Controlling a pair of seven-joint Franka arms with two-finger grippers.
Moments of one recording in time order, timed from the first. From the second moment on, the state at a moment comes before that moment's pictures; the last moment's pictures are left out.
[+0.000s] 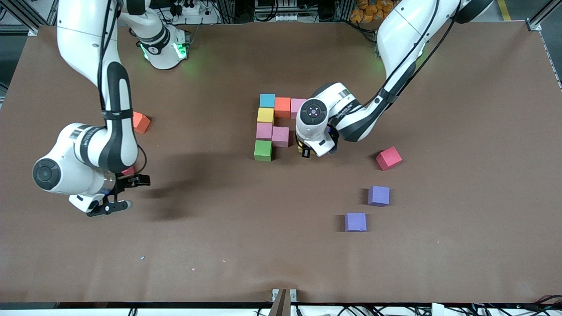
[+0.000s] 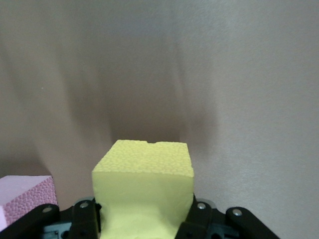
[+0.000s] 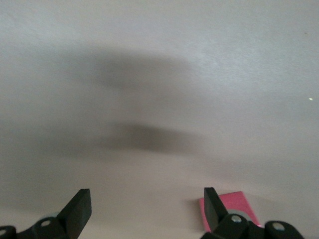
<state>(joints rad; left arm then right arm) -0.31 0.67 -0.50 -1.77 0.27 2.23 -2.35 0.59 0.66 -0.71 -1.70 0.49 2.01 -0.52</state>
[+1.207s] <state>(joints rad) -0.34 0.69 -0.50 -1.79 0.27 2.30 -2.50 0.54 0.60 -0.71 -2.02 0.49 2.35 -0.82</state>
